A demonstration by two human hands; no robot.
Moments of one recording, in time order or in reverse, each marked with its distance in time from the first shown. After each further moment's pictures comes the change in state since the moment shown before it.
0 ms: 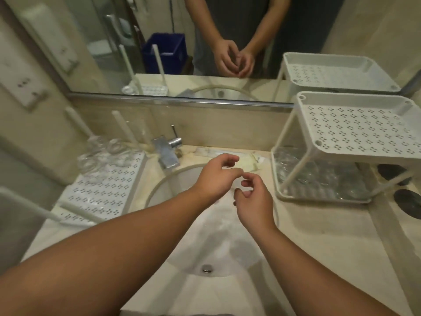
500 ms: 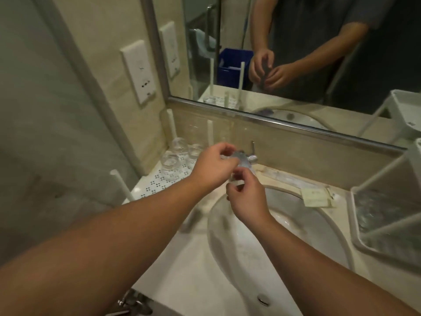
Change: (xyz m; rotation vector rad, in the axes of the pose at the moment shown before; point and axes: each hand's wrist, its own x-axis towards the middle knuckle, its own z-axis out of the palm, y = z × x) left_hand -0.013 -0.017 -0.209 0.151 0.380 0.116; right_hand -0.015 -0.107 0.178 -0.075 -0.346 -0.258
